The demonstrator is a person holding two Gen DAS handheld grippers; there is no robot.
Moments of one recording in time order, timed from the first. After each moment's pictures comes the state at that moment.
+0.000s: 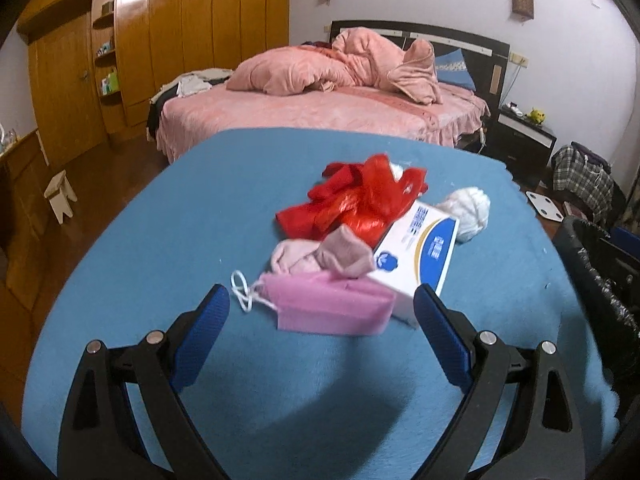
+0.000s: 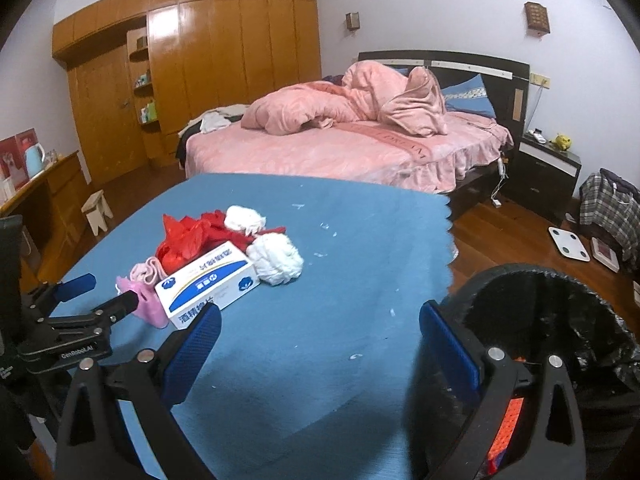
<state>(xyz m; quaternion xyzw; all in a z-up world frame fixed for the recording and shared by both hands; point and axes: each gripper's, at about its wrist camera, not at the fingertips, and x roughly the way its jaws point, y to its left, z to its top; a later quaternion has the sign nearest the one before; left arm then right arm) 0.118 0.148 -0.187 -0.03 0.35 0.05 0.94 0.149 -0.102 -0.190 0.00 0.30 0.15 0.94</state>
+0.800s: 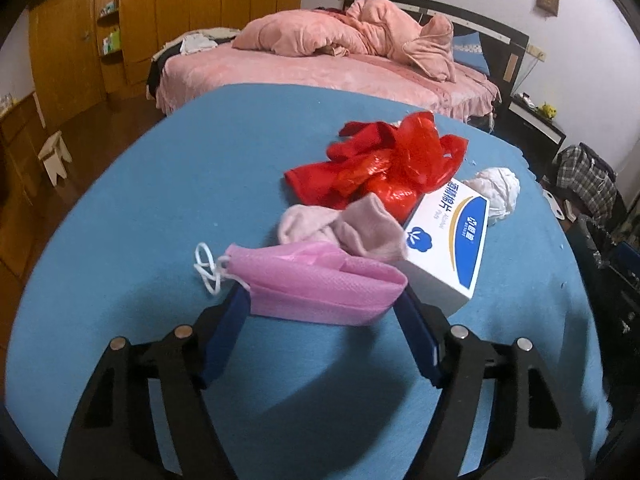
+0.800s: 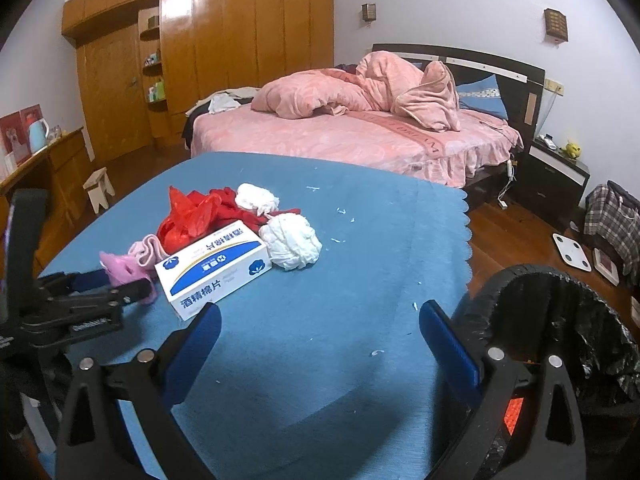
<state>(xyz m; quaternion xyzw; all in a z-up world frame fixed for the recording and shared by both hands) 0.128 0.164 -0.209 -0.07 0.40 0.05 0.91 0.153 -0.084 -0.203 -0.04 0.31 0.16 0.94</state>
